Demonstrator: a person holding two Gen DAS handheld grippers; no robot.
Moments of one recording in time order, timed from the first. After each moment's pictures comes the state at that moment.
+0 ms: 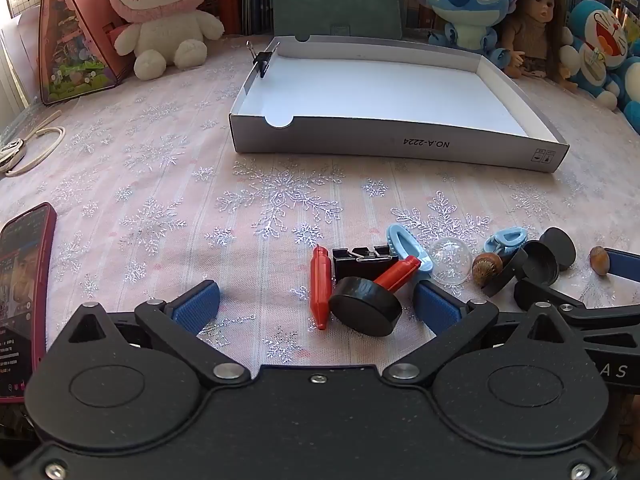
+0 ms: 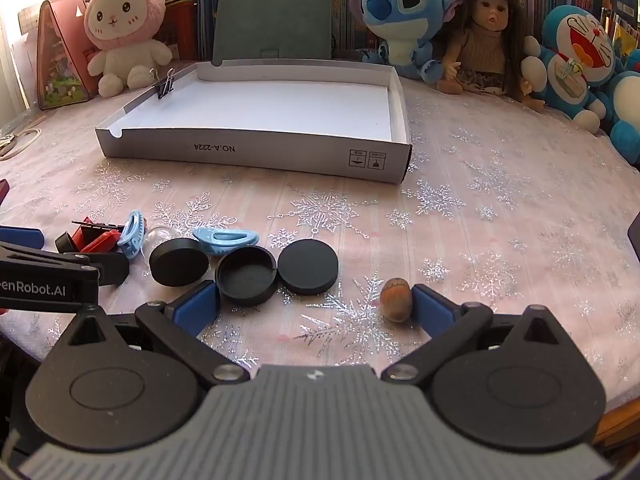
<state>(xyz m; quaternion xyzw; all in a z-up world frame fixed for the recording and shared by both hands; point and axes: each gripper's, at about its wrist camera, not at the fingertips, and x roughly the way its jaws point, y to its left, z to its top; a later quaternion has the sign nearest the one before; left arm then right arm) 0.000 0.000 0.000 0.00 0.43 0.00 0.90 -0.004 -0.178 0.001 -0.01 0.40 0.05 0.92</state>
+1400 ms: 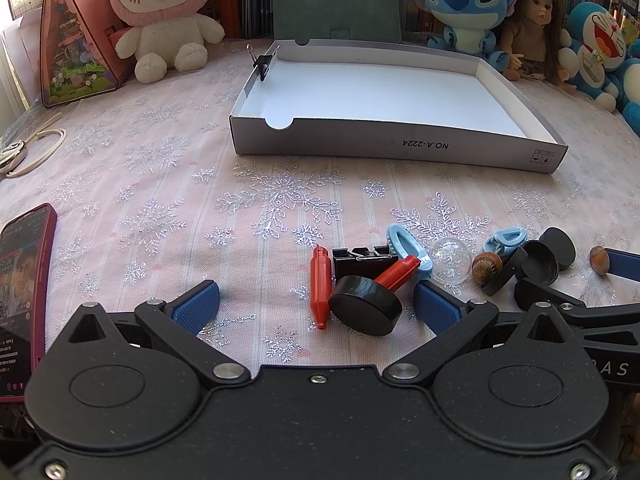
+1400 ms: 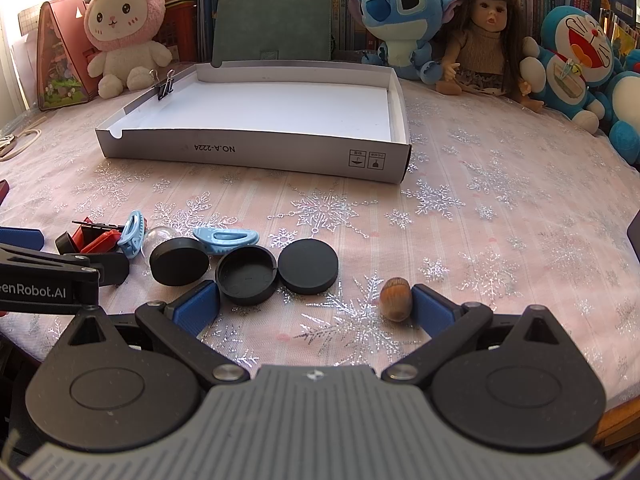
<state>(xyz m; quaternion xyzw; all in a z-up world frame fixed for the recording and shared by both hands) -0.003 0.000 0.001 0.00 0.43 0.00 0.90 -0.005 -0.178 -0.003 -0.01 0.40 0.05 0.92</state>
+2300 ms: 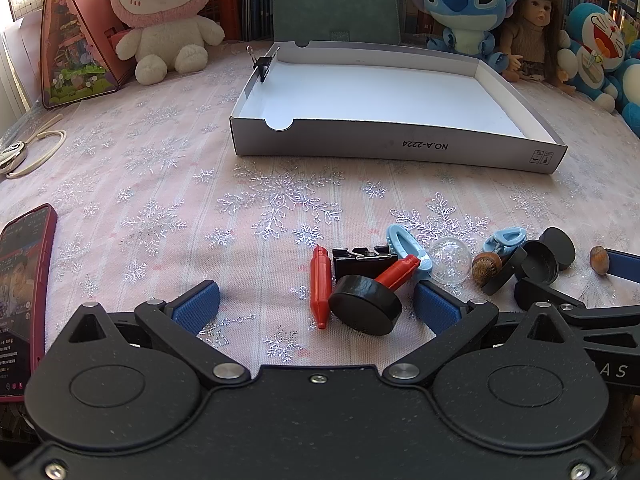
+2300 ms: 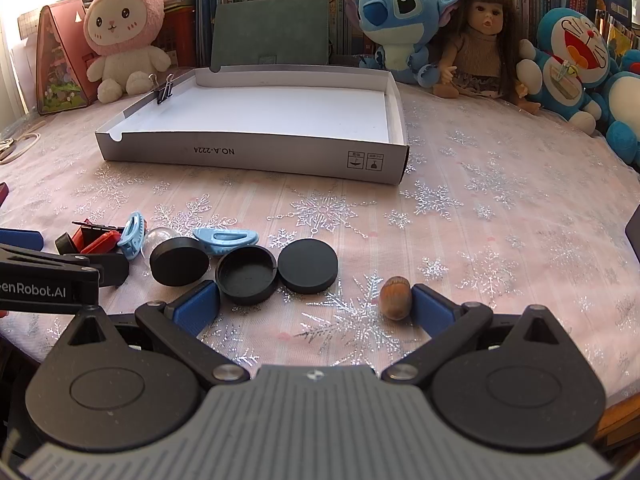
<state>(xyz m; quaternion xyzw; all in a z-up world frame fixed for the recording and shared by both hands) -0.004 0.000 0.000 0.00 0.42 0.00 0.91 -0.009 -0.178 0.001 -0.01 0.39 0.05 0.92</state>
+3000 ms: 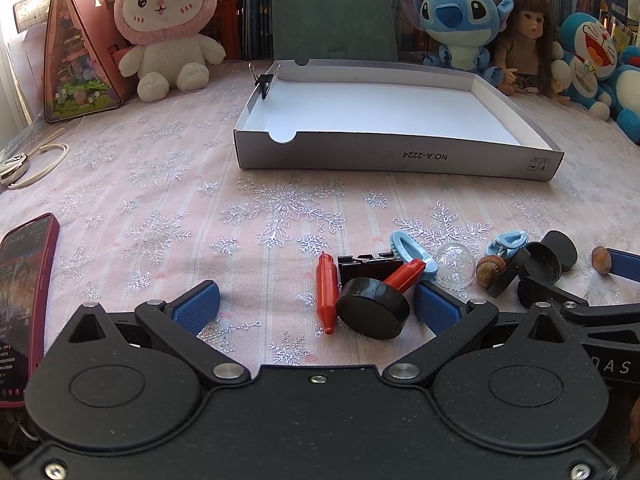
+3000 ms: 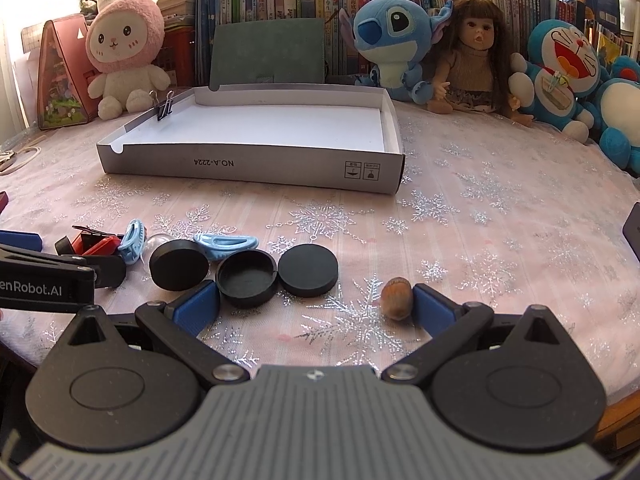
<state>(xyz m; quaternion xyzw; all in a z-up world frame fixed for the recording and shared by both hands) -0.013 0.005 -0.004 0.01 0.38 -0.01 0.92 -0.016 -0.179 -0.005 -0.01 0.35 0.04 0.94</state>
